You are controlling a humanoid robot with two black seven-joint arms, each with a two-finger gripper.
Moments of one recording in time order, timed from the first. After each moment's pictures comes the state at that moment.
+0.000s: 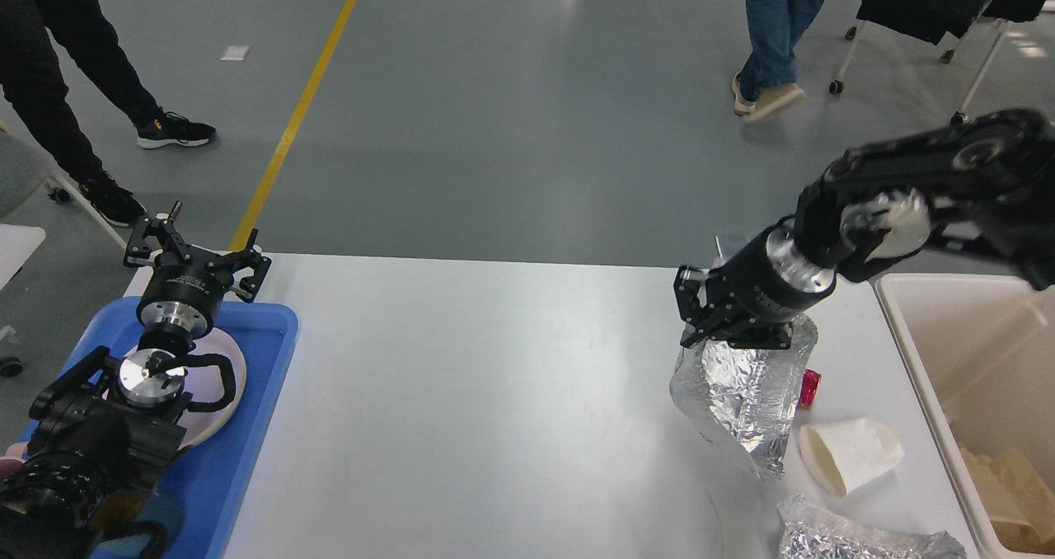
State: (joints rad) left arm -0.70 0.20 -1.12 -0.24 -0.18 -0.51 -0.16; right arm 1.91 -0.46 -0.88 1.34 0.26 0.52 -0.35
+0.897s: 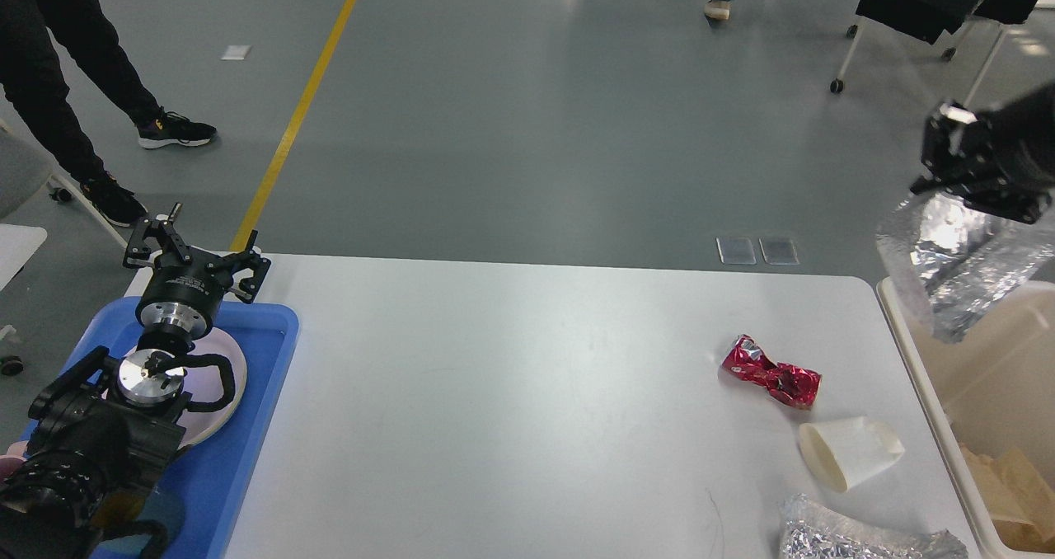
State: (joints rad) left arm -0.70 0.20 -1.12 -0.24 -0.18 -0.51 -0.16; right arm 1.81 -0.80 -1.09 1.02 0.22 0.24 -0.35
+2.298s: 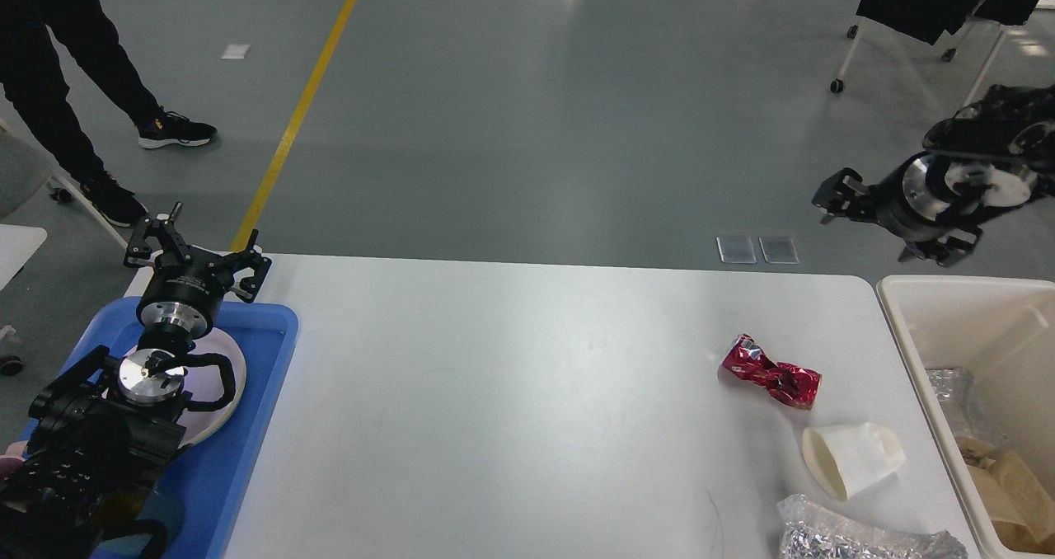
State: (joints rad) left arm -0.70 0.20 -1.12 -0.24 -0.18 -0.51 -0.16; right arm 2.01 -0.37 -1.14 1.14 0.19 0.57 -0.34
